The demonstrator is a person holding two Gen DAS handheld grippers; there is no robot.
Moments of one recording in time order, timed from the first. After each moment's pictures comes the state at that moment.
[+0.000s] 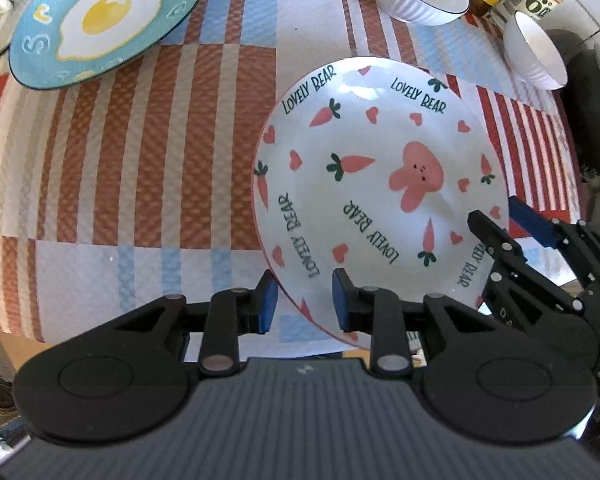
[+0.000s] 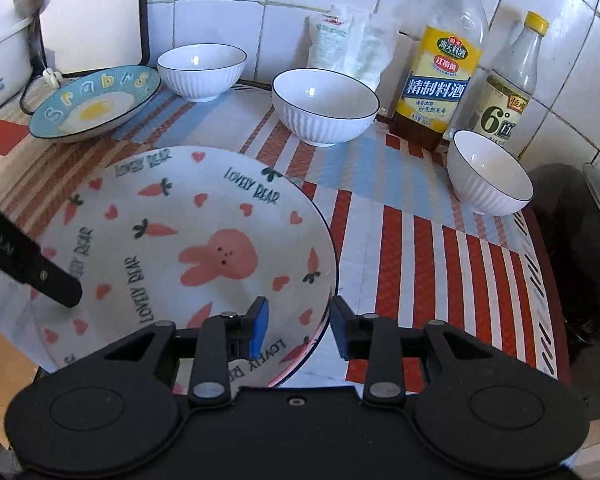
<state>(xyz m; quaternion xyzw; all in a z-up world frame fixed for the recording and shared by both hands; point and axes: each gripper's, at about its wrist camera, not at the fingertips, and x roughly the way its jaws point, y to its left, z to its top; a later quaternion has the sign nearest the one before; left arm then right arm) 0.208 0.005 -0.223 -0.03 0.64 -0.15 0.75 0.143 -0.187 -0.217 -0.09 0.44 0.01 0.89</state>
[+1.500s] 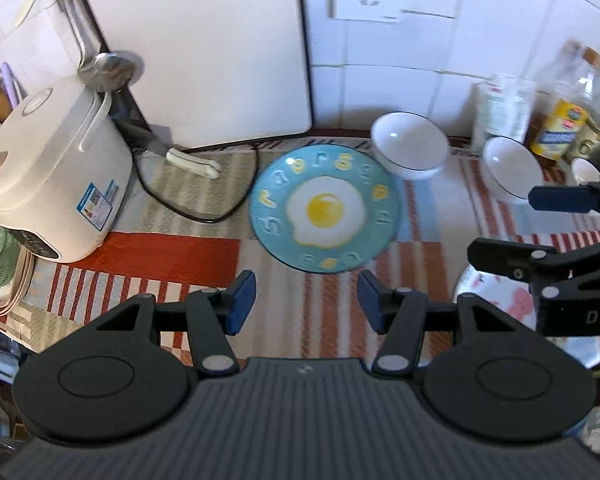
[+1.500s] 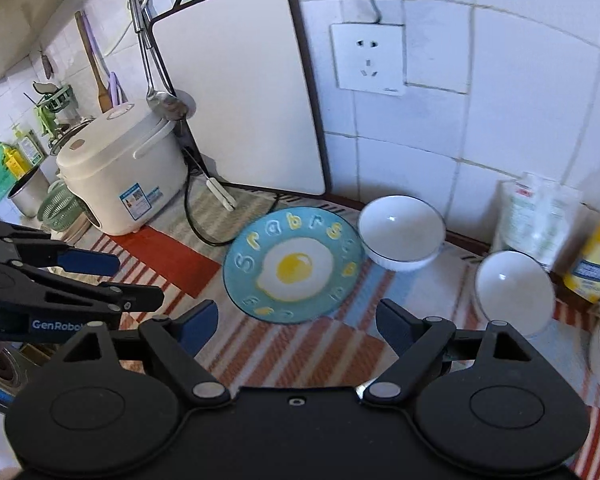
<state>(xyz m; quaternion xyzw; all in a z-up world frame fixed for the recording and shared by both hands) 0.245 0.150 -0.067 0.04 0.49 -0.04 0.87 0.249 -0.064 -0.061 0.00 0.43 0.22 0.87</state>
